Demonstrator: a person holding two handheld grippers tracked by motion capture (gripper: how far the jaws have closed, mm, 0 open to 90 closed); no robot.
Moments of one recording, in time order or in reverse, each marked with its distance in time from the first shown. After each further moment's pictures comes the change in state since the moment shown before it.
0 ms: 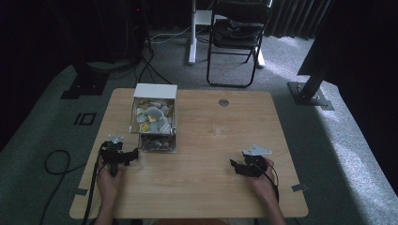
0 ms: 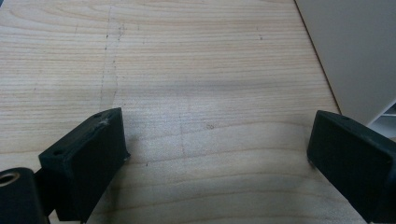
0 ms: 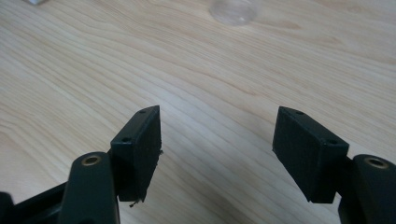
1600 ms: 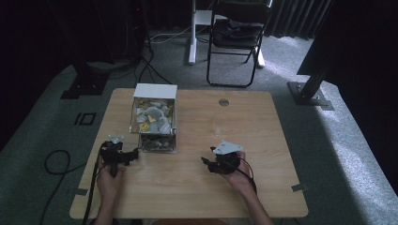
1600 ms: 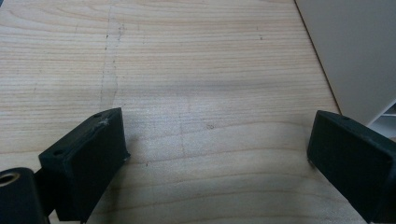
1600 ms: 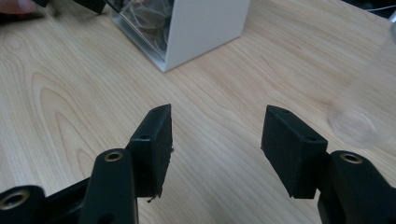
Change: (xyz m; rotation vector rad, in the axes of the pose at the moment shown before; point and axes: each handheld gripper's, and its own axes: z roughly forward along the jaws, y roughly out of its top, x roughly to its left) left arm 0.000 0.000 0.000 0.002 0.000 0.002; right arm 0.079 0.061 0.015 -0.089 0.173 -0.215
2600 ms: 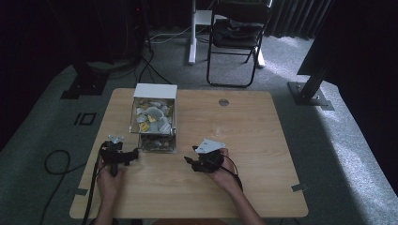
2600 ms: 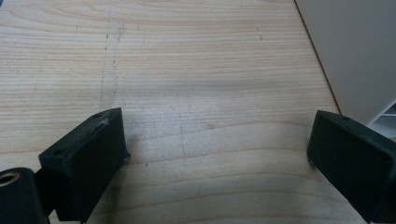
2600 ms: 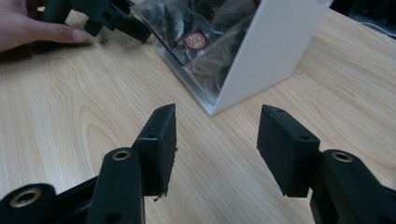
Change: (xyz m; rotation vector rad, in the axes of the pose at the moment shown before) left arm 0.000 0.000 0.000 -0.002 0.001 -0.002; right arm 0.032 0.035 0.024 -0.034 0.091 -0.062
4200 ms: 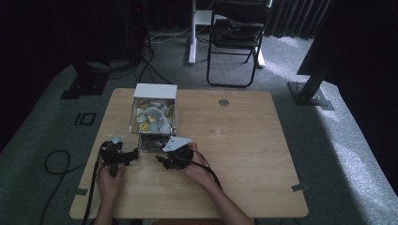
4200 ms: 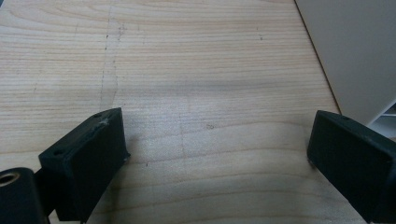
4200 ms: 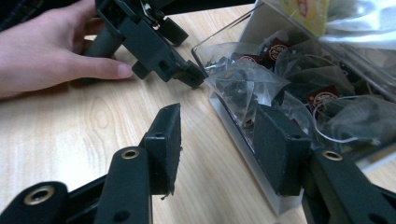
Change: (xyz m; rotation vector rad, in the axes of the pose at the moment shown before) left arm 0.000 0.000 0.000 0.000 0.000 -0.002; right arm 0.039 0.048 0.069 -0.017 0.123 -0.111
